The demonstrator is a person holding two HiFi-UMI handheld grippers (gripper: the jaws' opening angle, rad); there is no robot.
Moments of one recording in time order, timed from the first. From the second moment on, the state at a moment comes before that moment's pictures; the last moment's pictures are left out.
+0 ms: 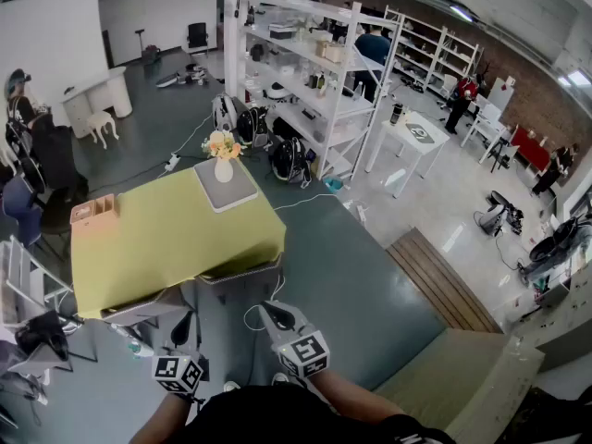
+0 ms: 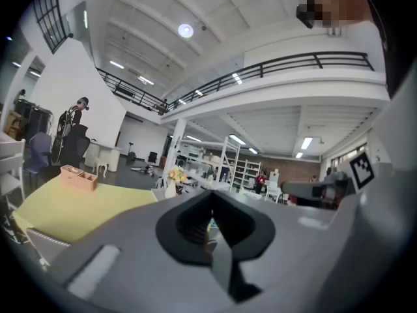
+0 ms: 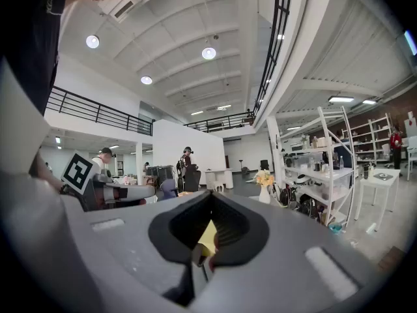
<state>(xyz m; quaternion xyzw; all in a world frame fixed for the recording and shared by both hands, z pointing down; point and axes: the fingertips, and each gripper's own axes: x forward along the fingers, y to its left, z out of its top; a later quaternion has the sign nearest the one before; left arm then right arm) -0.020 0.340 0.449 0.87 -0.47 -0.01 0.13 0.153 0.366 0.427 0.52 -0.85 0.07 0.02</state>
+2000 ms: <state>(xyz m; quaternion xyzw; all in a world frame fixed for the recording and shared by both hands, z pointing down) -0.049 0.240 0.467 0.83 -0.54 -0.03 0.13 0.152 0.244 0.470 0.48 -0.87 0.09 0.05</state>
